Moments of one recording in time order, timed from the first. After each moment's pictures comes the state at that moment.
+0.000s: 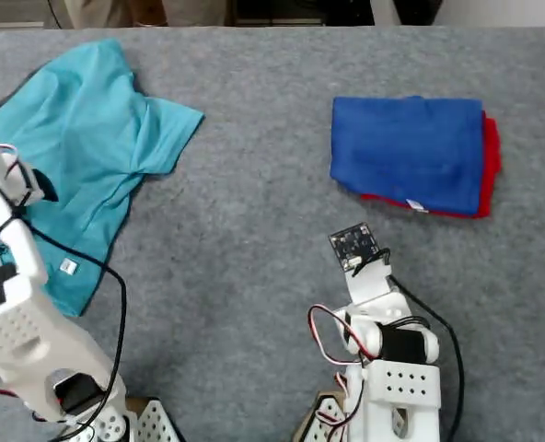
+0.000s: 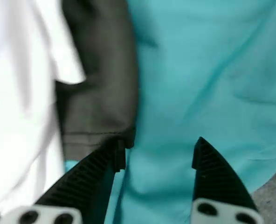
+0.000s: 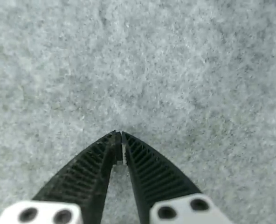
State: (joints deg) left arm -34.5 24.8 -13.2 72.5 -15.0; right arm 2.5 -82.9 94.3 64.2 18.7
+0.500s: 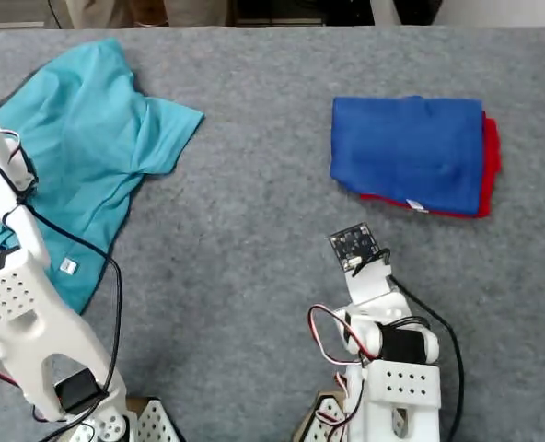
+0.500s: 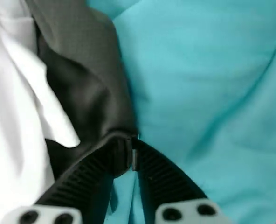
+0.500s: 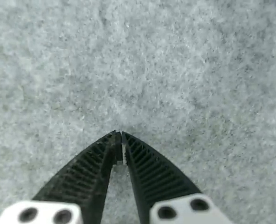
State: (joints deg) left arm -34.3 38.4 -31.7 74.6 -14.9; right arm 2.5 -82.9 94.3 64.2 18.7
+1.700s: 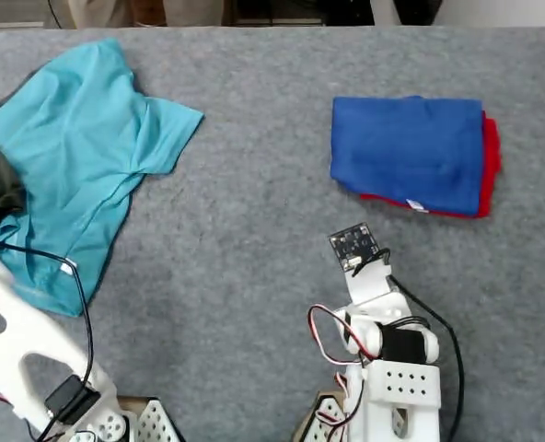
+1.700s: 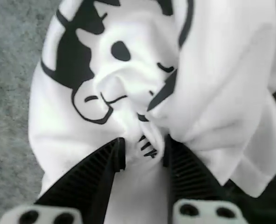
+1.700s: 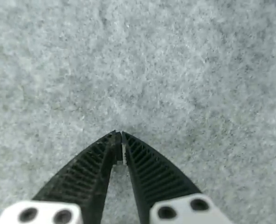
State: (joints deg) left arm -50.6 64.1 -73.1 90.2 -8.8; right arm 2.5 -82.9 94.3 64.2 18.7
